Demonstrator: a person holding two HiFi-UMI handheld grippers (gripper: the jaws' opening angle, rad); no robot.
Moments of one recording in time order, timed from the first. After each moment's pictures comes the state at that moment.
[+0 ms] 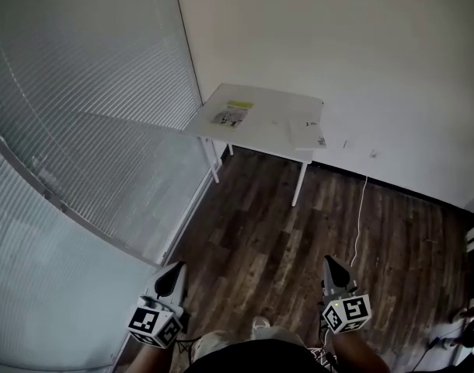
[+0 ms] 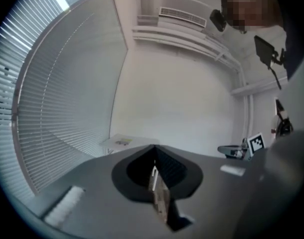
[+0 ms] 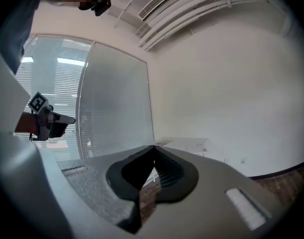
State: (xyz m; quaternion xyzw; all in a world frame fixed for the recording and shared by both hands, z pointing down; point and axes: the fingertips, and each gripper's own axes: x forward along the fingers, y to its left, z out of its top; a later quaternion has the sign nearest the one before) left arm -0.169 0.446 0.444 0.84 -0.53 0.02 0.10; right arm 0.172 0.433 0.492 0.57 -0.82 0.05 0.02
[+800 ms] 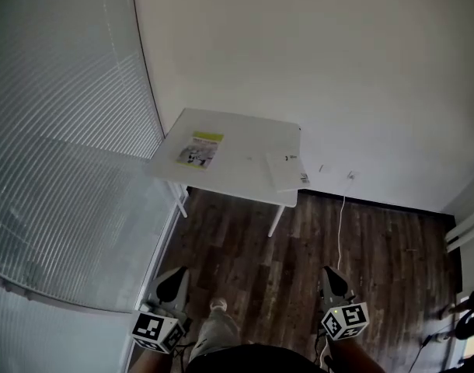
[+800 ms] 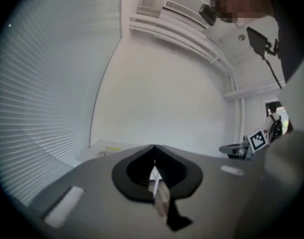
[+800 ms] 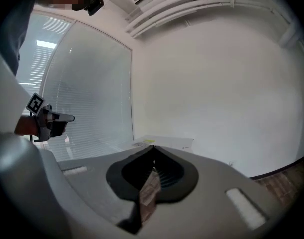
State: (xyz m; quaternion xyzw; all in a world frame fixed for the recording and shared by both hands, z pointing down) left arm -0.142 0.206 0.436 0.89 -0.44 0.00 0.09; right arm 0.195 0.266 0.484 0.66 -0.75 0.07 0.05
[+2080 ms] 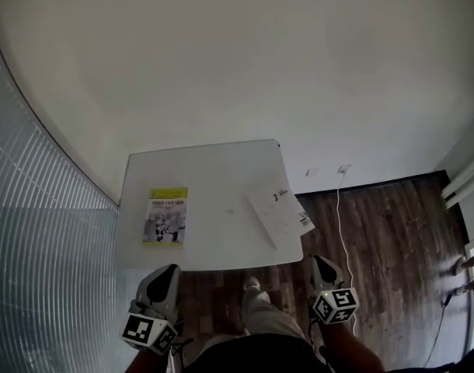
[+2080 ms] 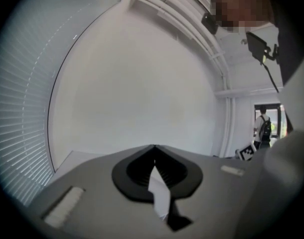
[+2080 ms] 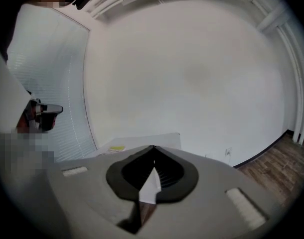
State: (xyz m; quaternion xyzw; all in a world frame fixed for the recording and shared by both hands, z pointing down) left arm -0.068 -0.150 0.407 0.95 -0.31 0.04 0.09; right arm 0.247 -0.020 0.538 0.75 -0.64 0.17 0.02
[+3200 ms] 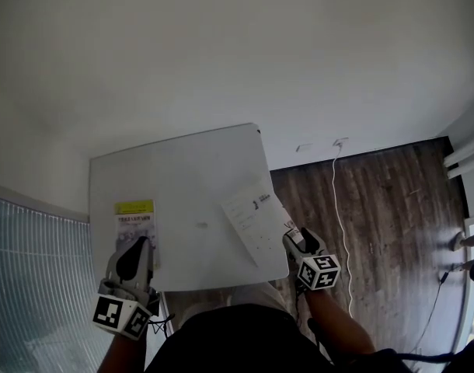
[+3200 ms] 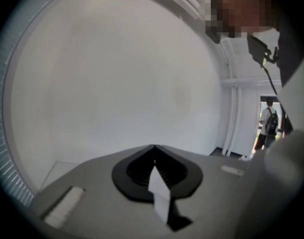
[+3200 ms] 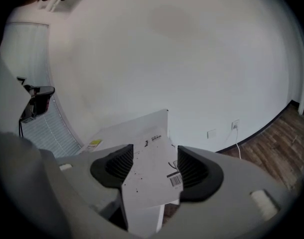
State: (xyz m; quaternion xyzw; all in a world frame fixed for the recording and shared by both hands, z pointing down) left arm 0.056 -0.307 0.402 0.94 -0.31 0.12 0.10; right arm 0.350 -0.143 0.664 0.72 -0.61 0.33 0.03
